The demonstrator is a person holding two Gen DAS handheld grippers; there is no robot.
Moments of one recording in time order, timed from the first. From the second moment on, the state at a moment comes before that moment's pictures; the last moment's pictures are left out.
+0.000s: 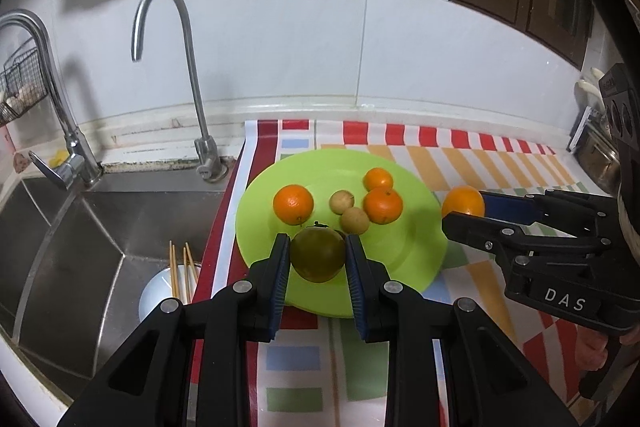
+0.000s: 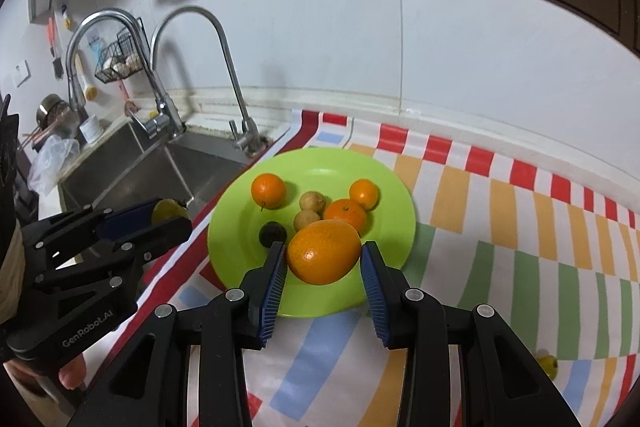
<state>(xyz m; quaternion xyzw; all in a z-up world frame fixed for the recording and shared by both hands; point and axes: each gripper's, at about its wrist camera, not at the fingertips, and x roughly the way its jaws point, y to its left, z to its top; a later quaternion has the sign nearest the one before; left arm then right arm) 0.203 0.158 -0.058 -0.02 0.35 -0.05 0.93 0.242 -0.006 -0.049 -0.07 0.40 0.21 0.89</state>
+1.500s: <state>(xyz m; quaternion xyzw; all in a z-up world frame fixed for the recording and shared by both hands) 0.209 0.153 -0.051 -0.02 0.35 -0.07 0.94 0.242 -0.018 -0.045 -0.04 0.40 0.19 0.90</state>
